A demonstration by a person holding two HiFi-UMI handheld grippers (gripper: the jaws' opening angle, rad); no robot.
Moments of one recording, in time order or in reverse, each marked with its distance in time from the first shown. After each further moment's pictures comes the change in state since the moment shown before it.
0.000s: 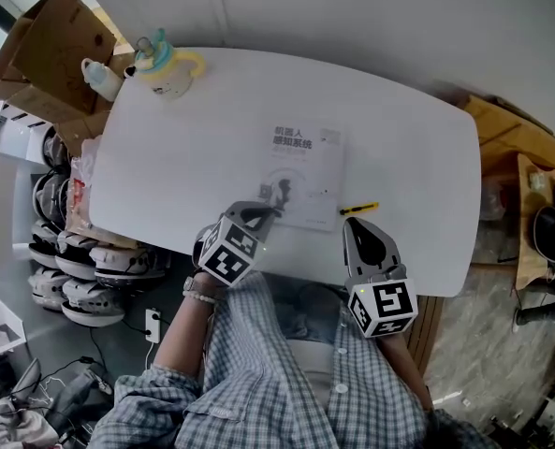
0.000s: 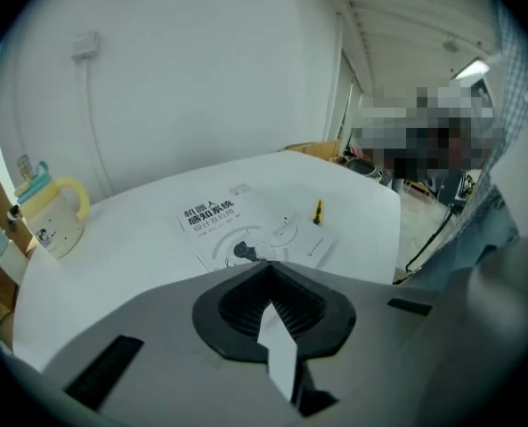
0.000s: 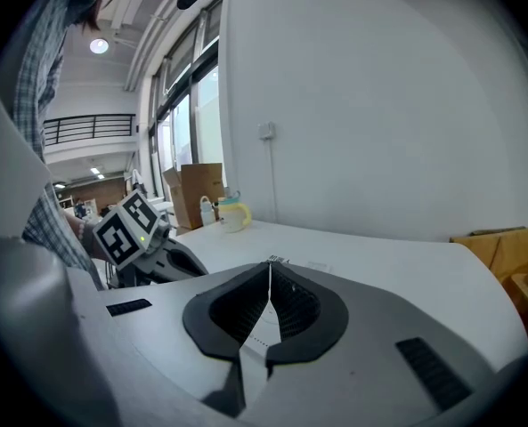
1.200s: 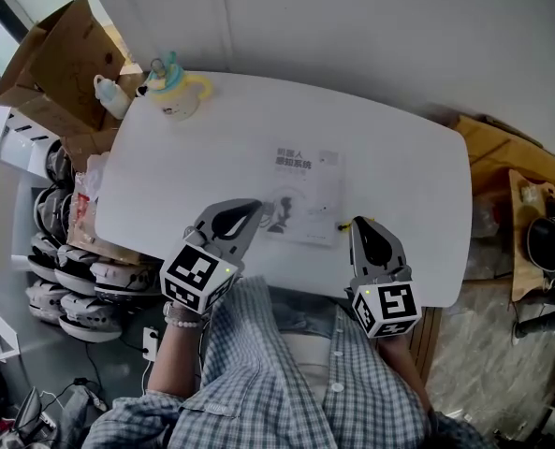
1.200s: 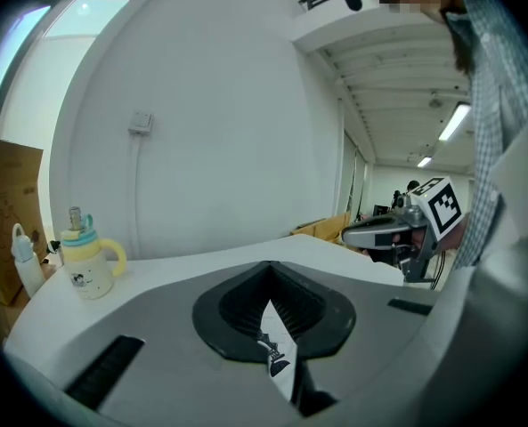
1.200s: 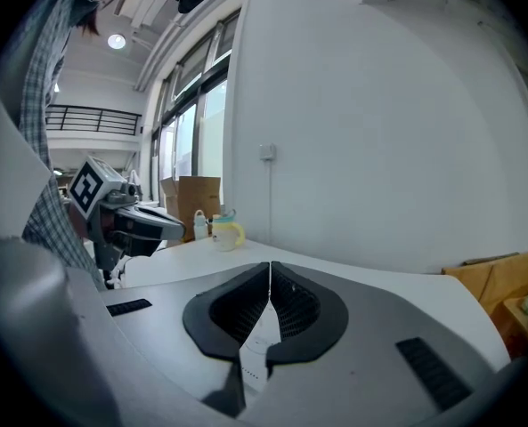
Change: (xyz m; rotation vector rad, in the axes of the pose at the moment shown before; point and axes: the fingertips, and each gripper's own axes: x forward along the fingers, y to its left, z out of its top) left arm -0.122 0.025 0.093 -0.094 -0.497 0.074; right arm -0.006 -0.004 0.048 -0.072 -0.112 -0.052
